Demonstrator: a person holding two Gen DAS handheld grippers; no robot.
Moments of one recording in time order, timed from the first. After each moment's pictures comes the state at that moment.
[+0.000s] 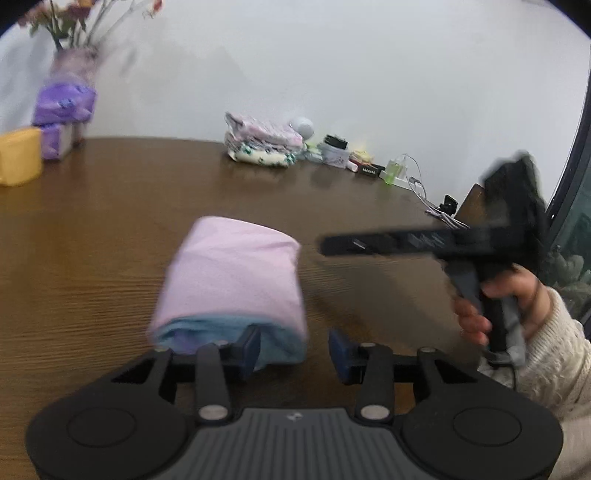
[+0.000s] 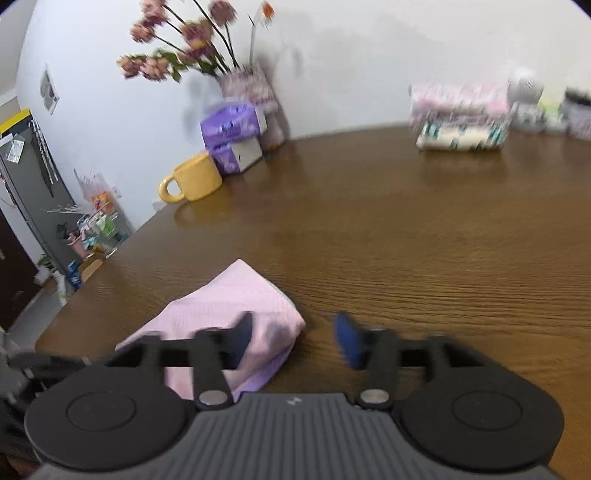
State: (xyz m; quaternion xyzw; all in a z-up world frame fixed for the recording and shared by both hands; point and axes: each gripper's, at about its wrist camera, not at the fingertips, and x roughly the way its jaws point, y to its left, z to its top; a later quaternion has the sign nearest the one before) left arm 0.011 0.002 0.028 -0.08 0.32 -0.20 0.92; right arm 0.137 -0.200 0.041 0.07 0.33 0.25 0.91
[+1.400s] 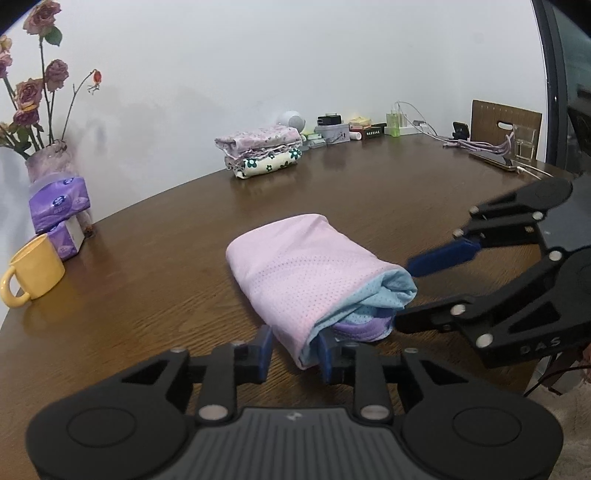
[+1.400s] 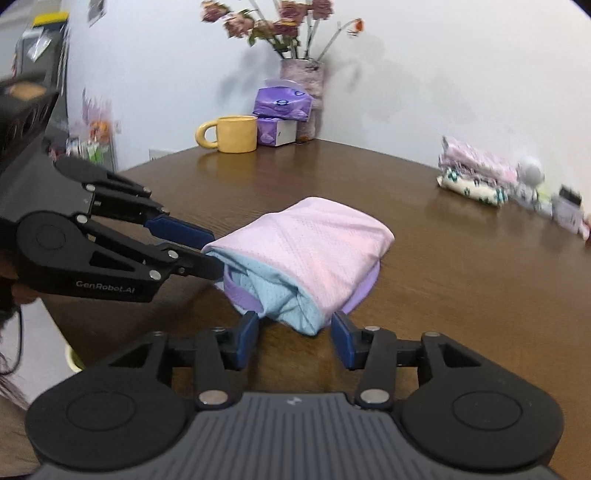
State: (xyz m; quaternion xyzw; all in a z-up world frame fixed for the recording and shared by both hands) left arm 0.034 -0.017 0.008 0.14 0.28 -0.18 0.93; right arm 0.042 -0.113 0.022 -0.11 0.28 0.22 0.93
